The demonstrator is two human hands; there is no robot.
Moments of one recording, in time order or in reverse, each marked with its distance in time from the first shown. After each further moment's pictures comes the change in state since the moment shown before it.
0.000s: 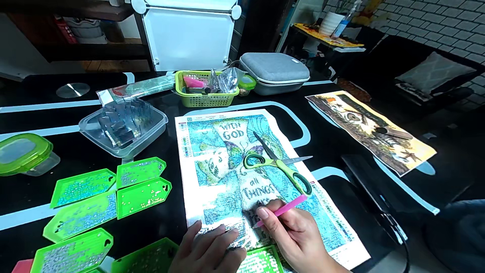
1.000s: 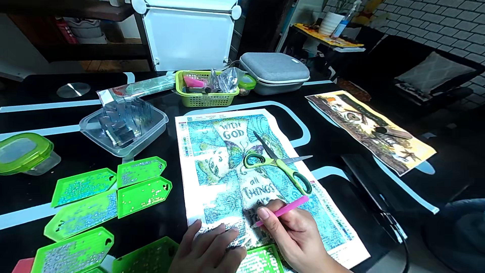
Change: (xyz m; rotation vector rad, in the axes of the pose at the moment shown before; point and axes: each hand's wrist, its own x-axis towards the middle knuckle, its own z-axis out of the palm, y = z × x) left_hand 0.000 0.001 0.000 0.008 -0.009 -0.004; right_hand -0.001 0.001 0.002 0.050 -0.005 -0.014
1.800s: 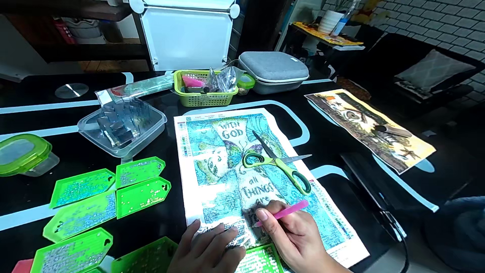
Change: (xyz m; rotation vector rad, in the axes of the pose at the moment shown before) left_hand 0.001 0.001 -0.001 -0.011 -0.010 -0.008; right_hand -0.001 -0.001 -0.001 -0.126 0.002 -0.047
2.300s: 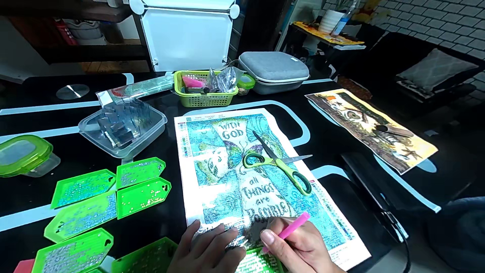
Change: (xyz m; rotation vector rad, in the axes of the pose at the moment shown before) left_hand -0.001 -0.001 0.001 0.009 0.009 0.008; right_hand -0.007 -0.008 -0.009 0.205 -0.141 -0.057
